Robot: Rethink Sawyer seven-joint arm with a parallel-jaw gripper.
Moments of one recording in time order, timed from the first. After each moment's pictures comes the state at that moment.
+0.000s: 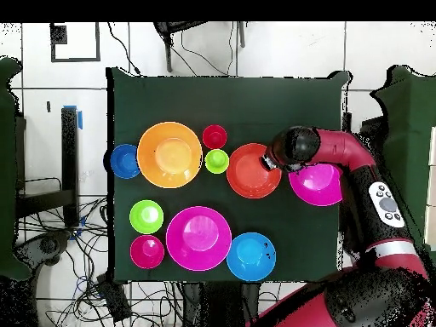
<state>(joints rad) -0.82 -0.27 0.62 1.25 -0.71 1.00 1.04</state>
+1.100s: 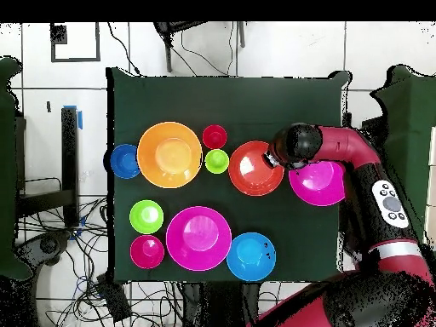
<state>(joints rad) -0.82 -0.30 0.62 1.25 -0.72 1.00 1.04</state>
